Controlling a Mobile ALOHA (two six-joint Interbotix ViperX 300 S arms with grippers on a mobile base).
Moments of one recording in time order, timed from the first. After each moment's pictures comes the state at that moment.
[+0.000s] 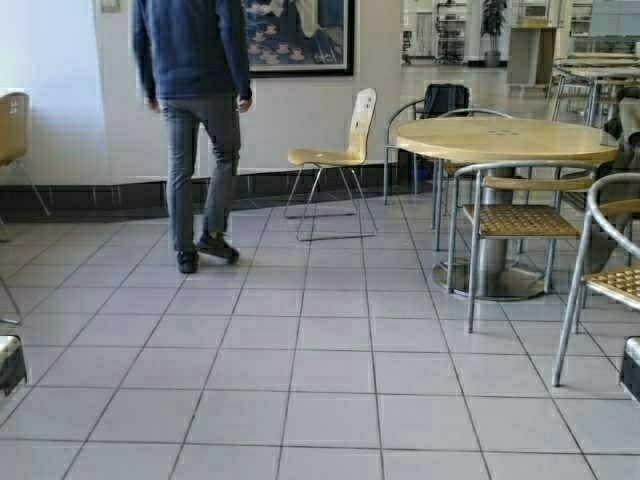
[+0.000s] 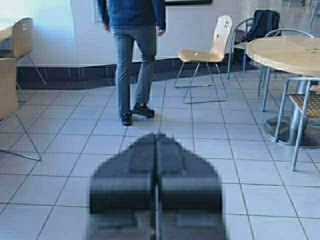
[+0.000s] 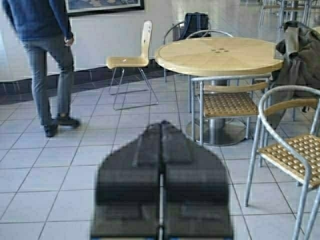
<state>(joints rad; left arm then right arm) 0.00 -0.96 1.17 0.00 -0.29 0.00 0.00 -0.96 1.17 0.00 -0.29 0.00</state>
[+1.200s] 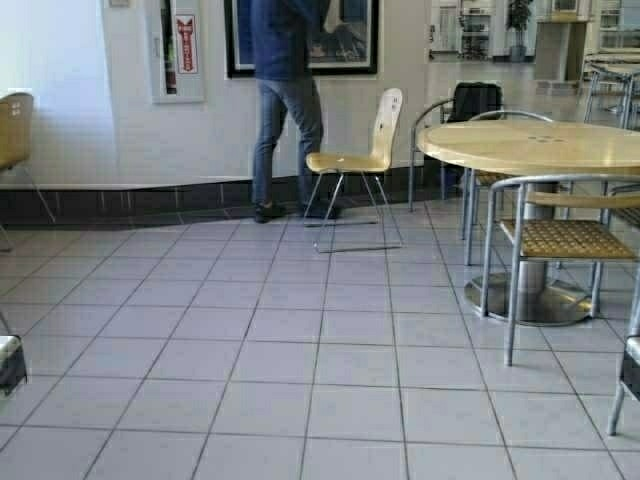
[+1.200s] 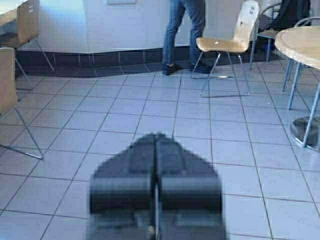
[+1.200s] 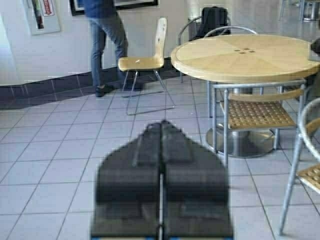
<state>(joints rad) 0.02 -0.94 1.19 0.00 -0.29 -0.02 0.00 -1.02 1.19 0.00 -0.24 0.03</state>
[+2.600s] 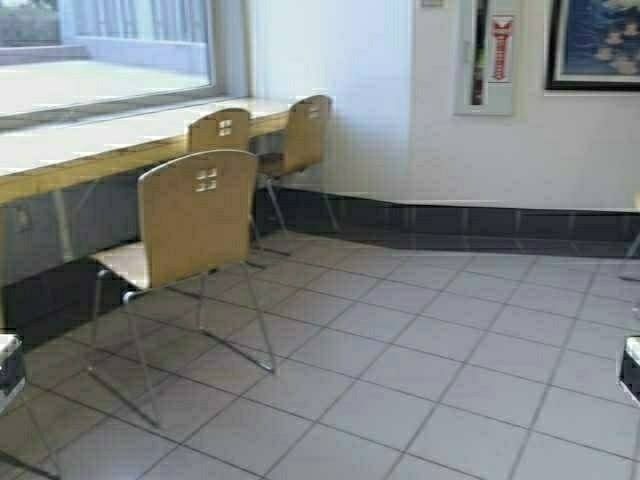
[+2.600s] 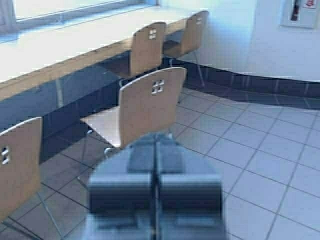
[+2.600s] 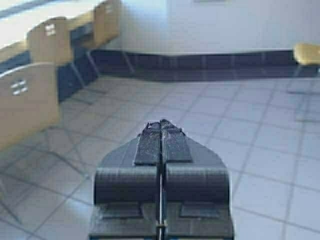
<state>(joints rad) 0.02 -0.98 1.22 -0.01 -0.30 -0.05 0.00 -0.96 1.20 0.00 -0.23 0.03</state>
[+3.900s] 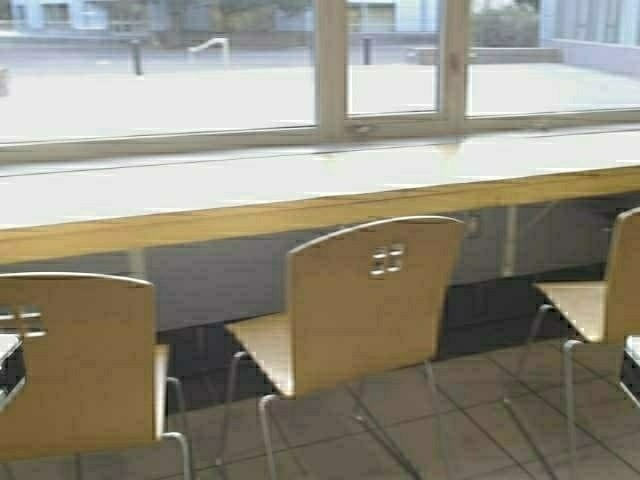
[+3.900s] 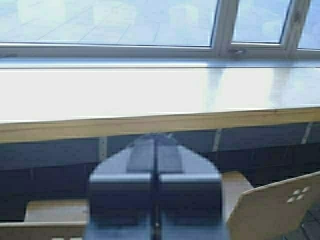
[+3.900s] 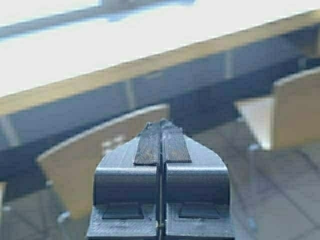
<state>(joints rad) 0.02 -0.97 1.22 -0.01 -0.30 -0.12 0.00 -0.89 1.19 0.00 -0.22 0.05</state>
